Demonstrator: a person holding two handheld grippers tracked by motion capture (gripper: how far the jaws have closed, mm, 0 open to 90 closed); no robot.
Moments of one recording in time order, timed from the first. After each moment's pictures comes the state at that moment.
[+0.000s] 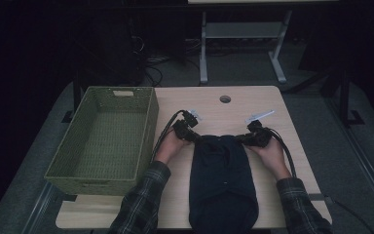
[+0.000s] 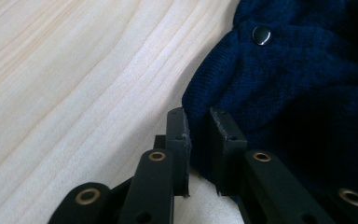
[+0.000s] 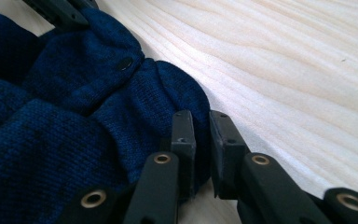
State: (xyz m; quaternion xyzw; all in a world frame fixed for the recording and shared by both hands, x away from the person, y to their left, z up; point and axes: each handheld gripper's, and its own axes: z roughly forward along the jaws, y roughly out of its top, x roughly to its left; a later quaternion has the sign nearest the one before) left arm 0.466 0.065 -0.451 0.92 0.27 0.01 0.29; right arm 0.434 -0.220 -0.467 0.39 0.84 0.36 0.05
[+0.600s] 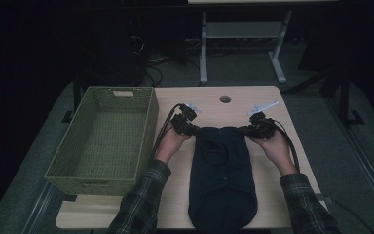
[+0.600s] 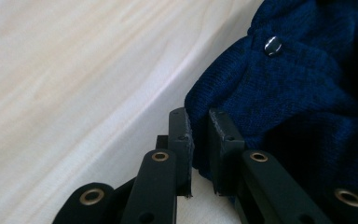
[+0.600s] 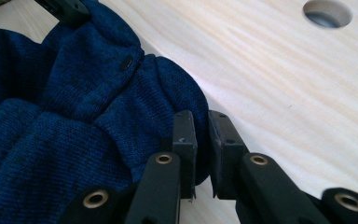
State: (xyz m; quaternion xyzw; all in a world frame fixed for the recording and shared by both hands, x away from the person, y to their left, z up) left arm 0.459 0.067 -0.415 0.90 0.30 0.06 0.33; right arm 0.431 -0.220 -0.420 0.37 0.85 0.35 0.11
